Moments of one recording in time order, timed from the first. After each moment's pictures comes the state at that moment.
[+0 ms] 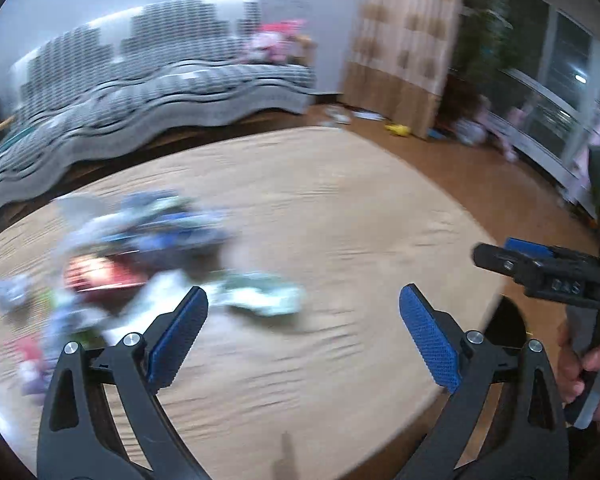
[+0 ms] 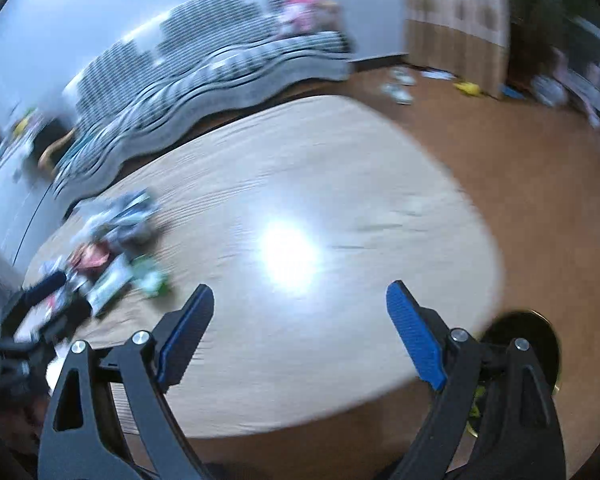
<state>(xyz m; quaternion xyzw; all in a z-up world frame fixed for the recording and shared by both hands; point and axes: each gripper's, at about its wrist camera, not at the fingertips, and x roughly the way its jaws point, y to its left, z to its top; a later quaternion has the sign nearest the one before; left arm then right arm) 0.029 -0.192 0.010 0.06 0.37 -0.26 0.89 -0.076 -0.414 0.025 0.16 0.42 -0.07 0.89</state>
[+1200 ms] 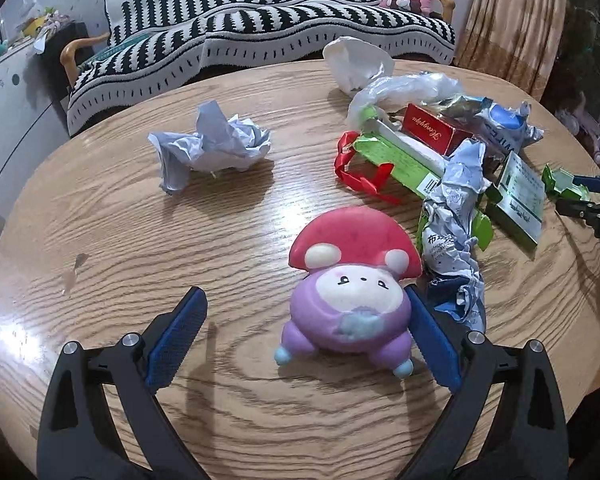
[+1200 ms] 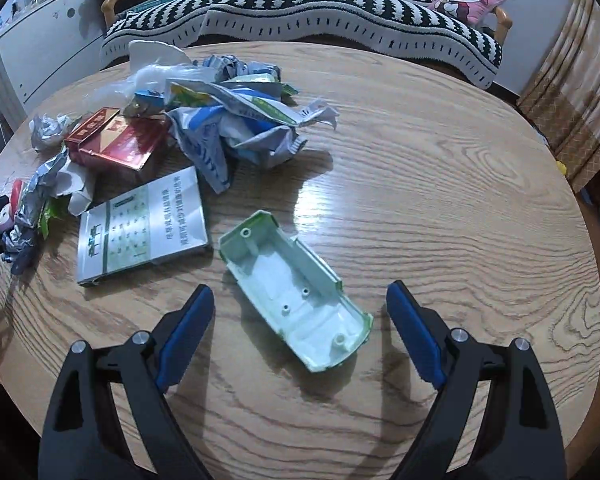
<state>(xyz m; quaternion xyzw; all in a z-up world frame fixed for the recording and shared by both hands) 0.101 0.070 -0.086 0.08 0.45 -0.11 0.88 0.073 -0.244 -0.055 -0.04 0.51 0.05 0.86</state>
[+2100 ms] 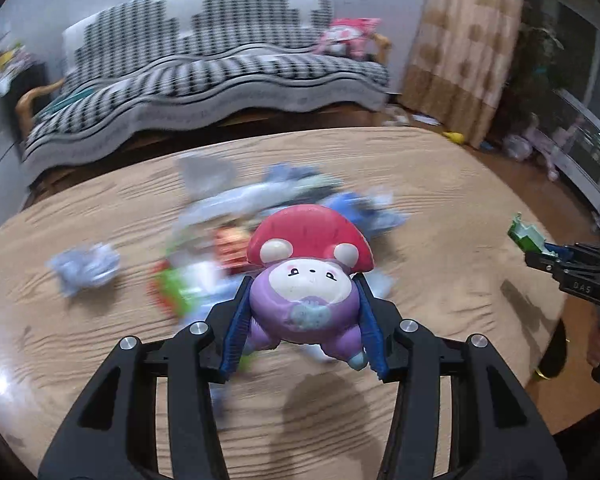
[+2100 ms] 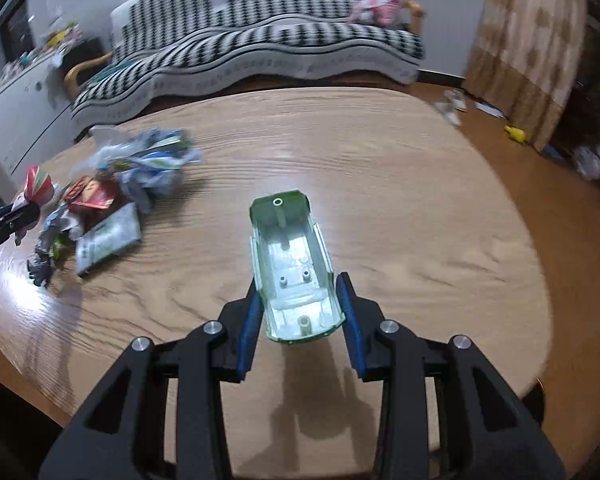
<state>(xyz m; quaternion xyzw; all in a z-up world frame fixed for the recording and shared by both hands) 0.079 -0.093 -0.006 0.05 0.38 -0.21 0.90 -0.029 -0.380 0.004 0.05 0.45 -0.03 0.89</state>
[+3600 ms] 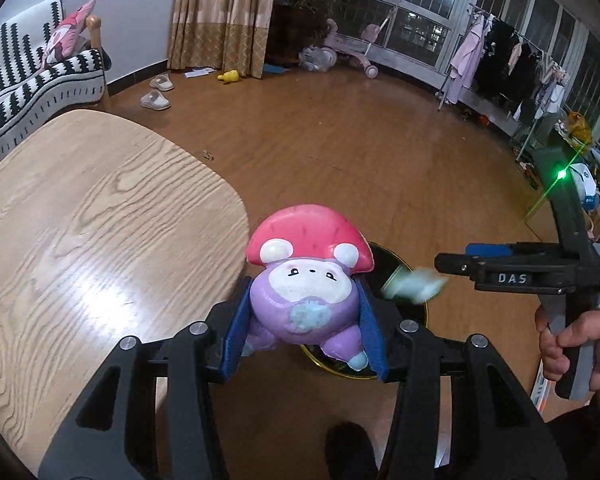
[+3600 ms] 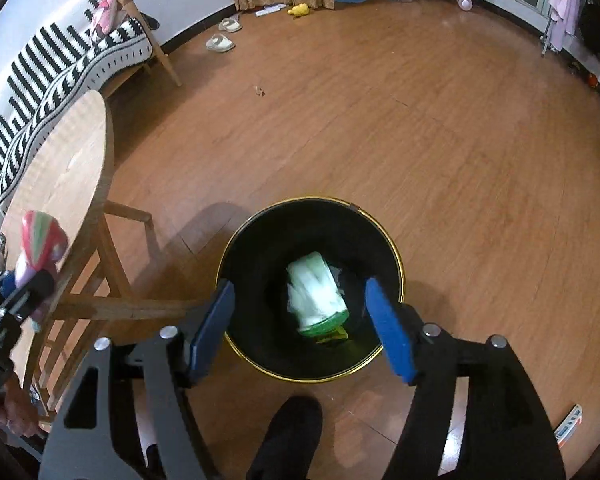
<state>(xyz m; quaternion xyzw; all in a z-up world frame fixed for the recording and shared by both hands) -0.079 -0.500 -0.076 0.16 0.39 -0.50 0.75 -0.294 -0.683 -0.071 0.28 0.48 -0.28 0.78</state>
